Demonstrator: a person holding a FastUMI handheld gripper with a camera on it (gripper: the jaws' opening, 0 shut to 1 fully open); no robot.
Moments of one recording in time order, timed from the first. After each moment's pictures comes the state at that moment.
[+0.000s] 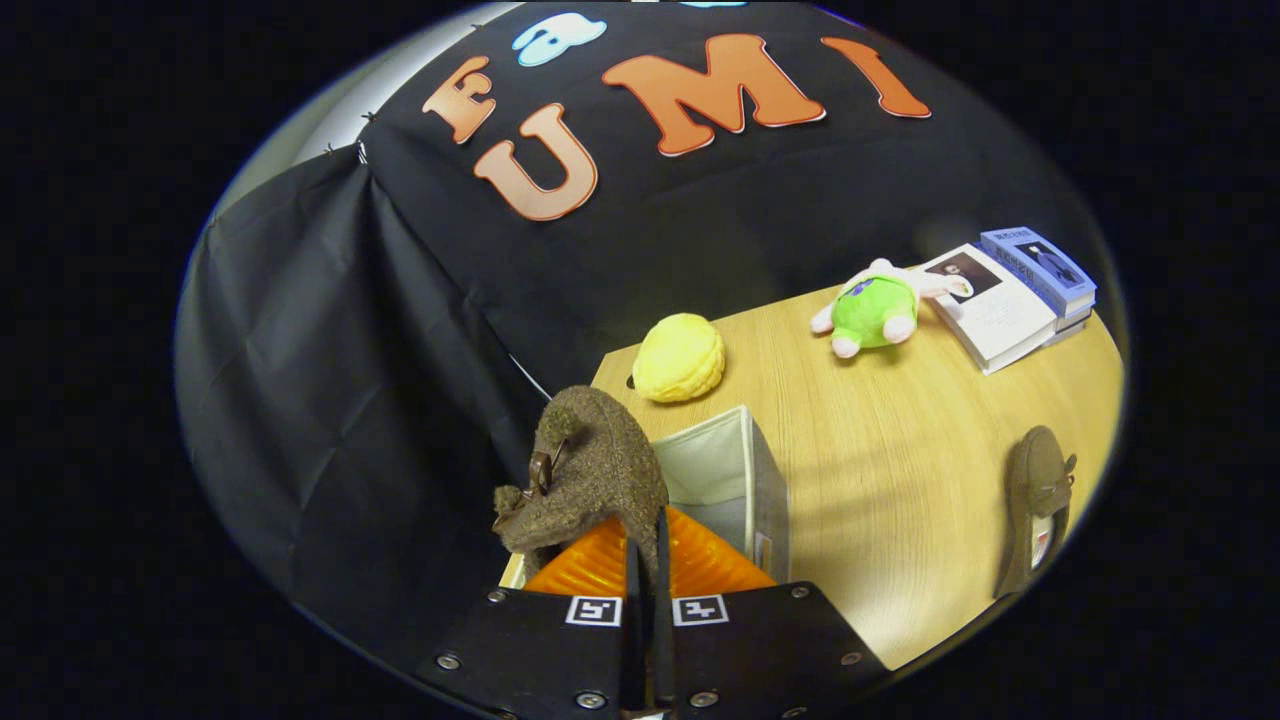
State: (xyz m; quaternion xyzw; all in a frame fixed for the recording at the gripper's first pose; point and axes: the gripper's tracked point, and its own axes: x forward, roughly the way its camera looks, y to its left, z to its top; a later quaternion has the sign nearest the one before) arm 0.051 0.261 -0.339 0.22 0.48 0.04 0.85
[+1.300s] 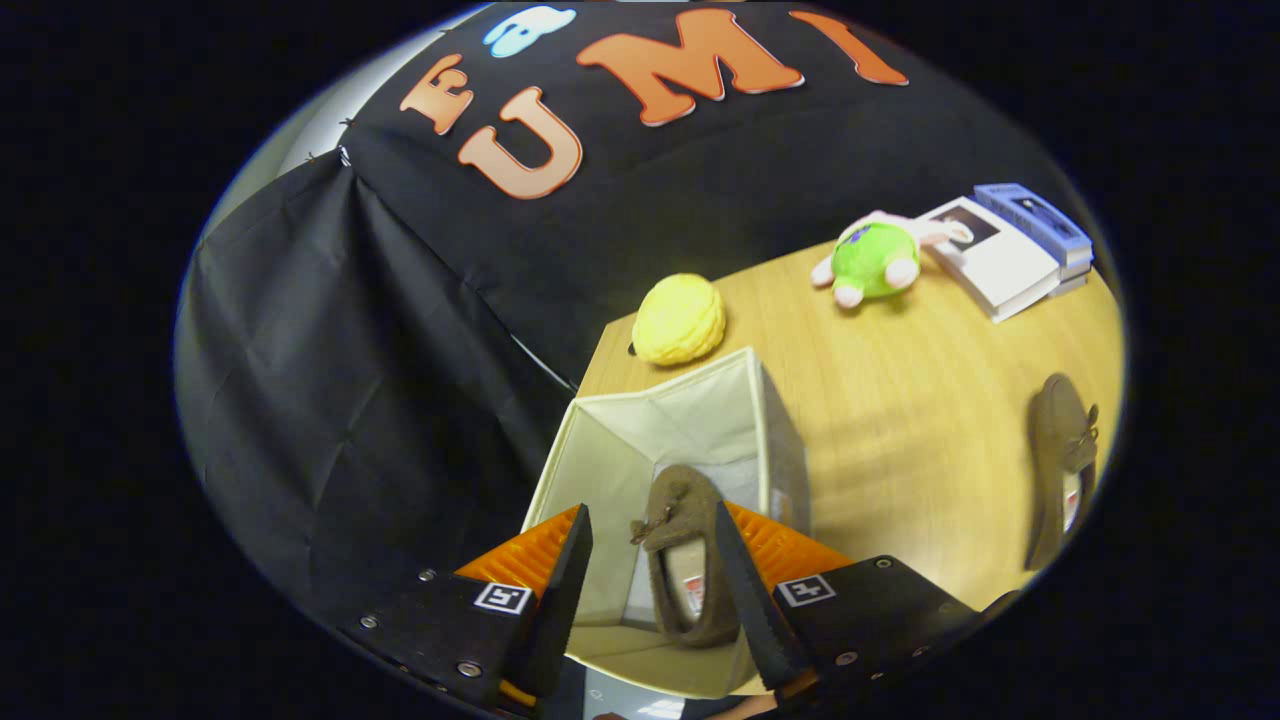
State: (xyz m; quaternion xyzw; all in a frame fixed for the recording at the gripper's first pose) arm 0.024 0.240 -0.334 0.24 0.48 0.04 0.84
